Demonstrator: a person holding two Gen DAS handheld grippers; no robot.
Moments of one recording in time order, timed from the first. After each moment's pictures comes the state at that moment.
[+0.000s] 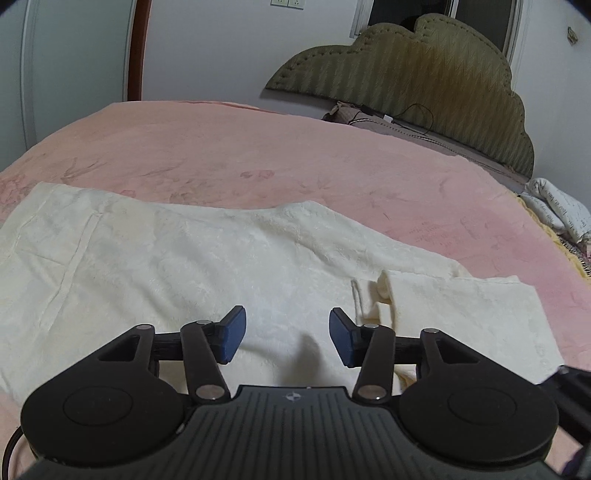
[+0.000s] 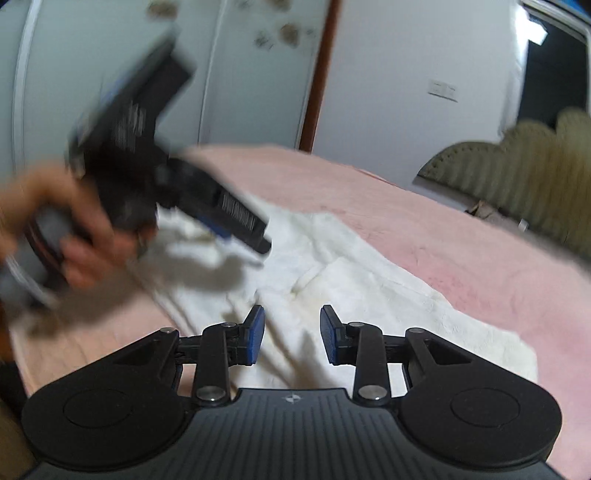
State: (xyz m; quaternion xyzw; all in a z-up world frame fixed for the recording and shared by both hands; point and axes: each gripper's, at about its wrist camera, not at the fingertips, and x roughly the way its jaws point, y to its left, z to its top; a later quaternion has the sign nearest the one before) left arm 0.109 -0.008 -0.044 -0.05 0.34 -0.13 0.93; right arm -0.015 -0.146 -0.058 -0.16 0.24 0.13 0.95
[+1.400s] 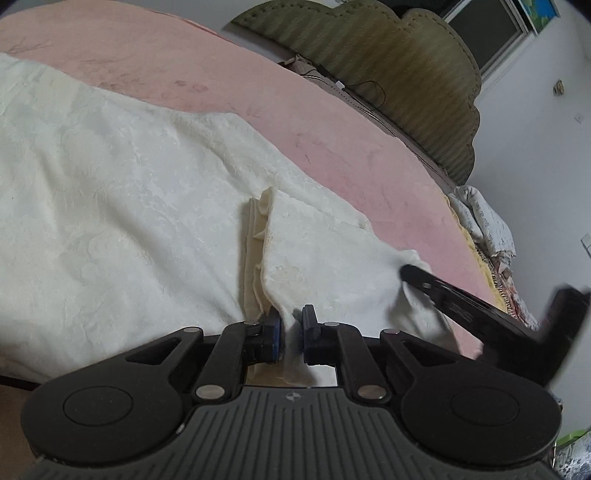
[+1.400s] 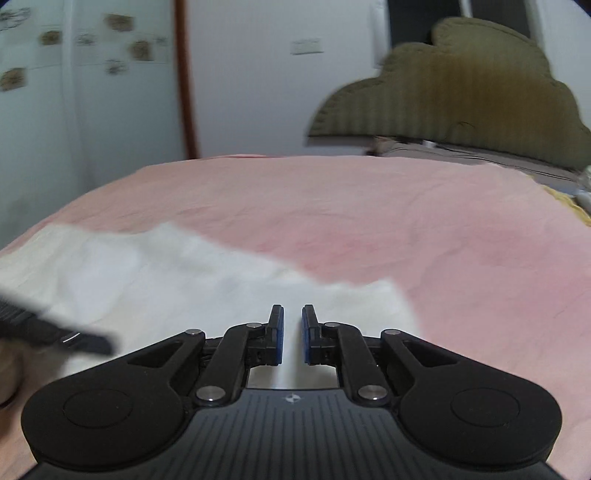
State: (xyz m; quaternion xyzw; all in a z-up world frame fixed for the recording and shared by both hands) left arm 0.098 -0.027 -0.078 -0.19 0.43 -0.24 0.85; right arm 0.062 -0.285 -0.059 0.07 0.29 -0.03 0.95
